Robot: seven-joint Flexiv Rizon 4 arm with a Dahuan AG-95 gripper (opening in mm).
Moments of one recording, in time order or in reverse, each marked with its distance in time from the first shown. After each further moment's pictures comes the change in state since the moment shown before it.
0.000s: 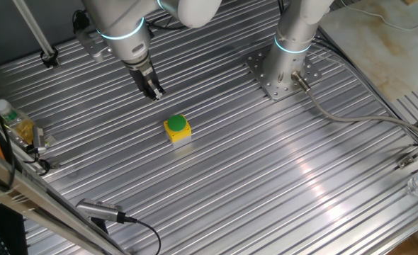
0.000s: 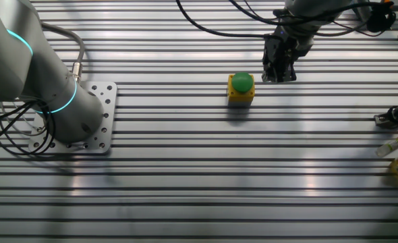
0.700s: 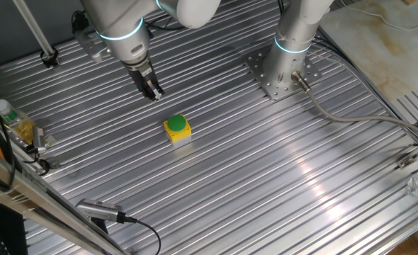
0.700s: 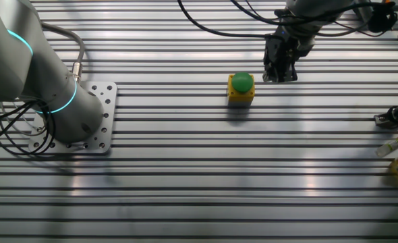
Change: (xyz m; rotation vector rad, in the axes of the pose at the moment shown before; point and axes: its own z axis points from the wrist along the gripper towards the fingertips) arm -0.001 0.000 0.000 0.000 0.001 0.017
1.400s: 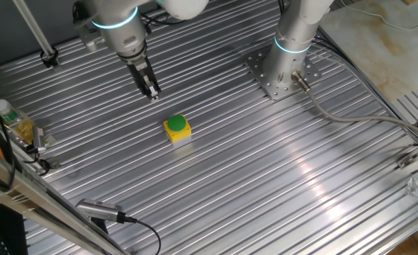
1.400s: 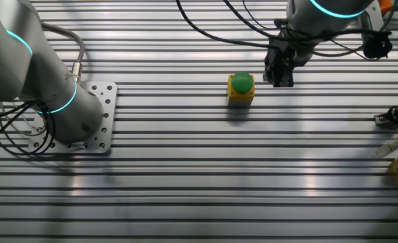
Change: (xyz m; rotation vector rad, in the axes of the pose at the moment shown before) arm 0.000 -0.001 0.000 -0.120 -0.011 0.111
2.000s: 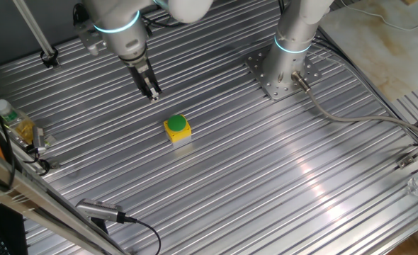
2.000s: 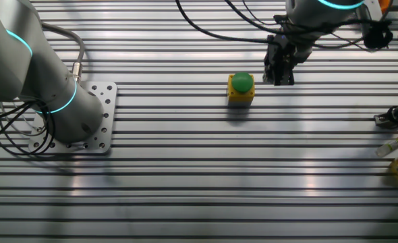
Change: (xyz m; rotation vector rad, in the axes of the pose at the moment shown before) arm 0.001 -0.002 0.001 0.080 0.002 -0.039
